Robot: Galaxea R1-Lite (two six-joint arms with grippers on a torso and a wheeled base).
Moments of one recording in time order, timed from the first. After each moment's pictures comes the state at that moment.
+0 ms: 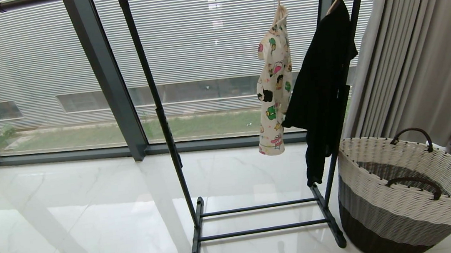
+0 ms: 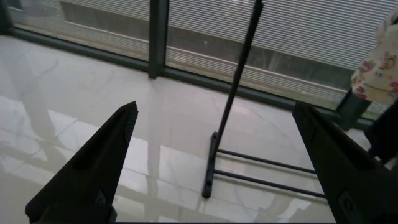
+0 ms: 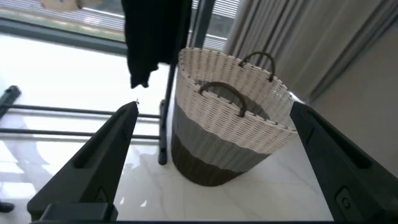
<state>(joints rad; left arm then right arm) 0.00 0.00 0.00 -0.01 0.08 -0.09 -0.05 0.08 0.00 -0.07 -0.07 -0.16</state>
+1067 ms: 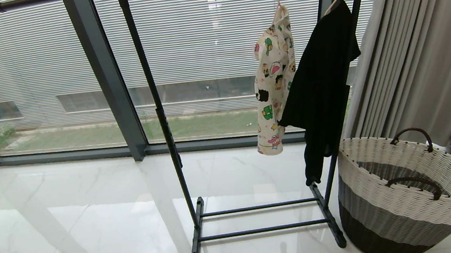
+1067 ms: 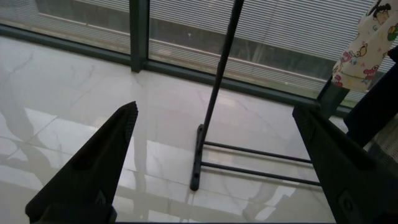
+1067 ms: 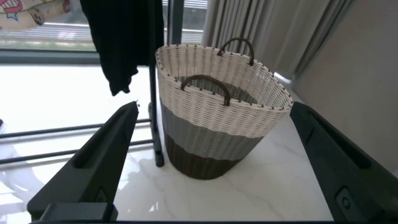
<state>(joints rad) 0.00 0.00 0.00 -0.01 0.08 -0.12 -0.01 0.03 0.00 -0.05 -0.13 -0.05</state>
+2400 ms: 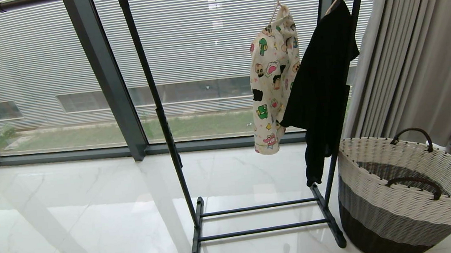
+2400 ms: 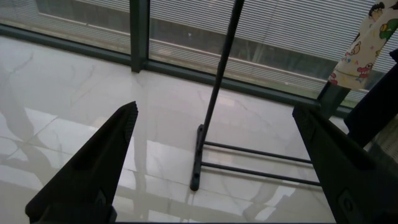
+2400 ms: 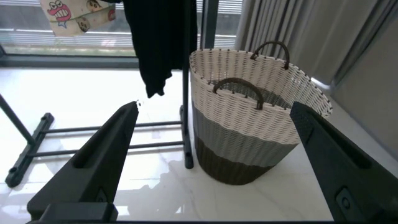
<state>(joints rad) 0.00 0.00 0.00 -0.01 0.08 -0.12 0.00 0.00 0.00 -0.01 -0.01 0.01</state>
